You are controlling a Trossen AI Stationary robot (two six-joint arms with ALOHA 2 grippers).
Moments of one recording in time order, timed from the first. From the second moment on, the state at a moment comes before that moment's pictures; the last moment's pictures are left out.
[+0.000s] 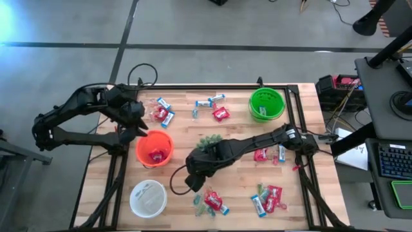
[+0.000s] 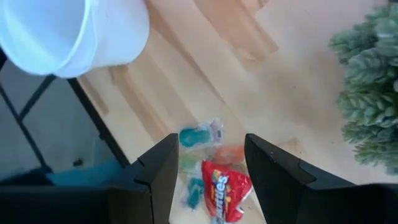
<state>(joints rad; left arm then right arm) 0.33 0.90 1.23 -1.34 0.38 -0.01 0.27 2.22 2.21 -1.07 -0.09 1.01</state>
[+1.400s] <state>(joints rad) 0.33 0.86 1.23 -1.35 0.38 0.07 0.44 2.34 2.10 -1.06 0.11 1.77</state>
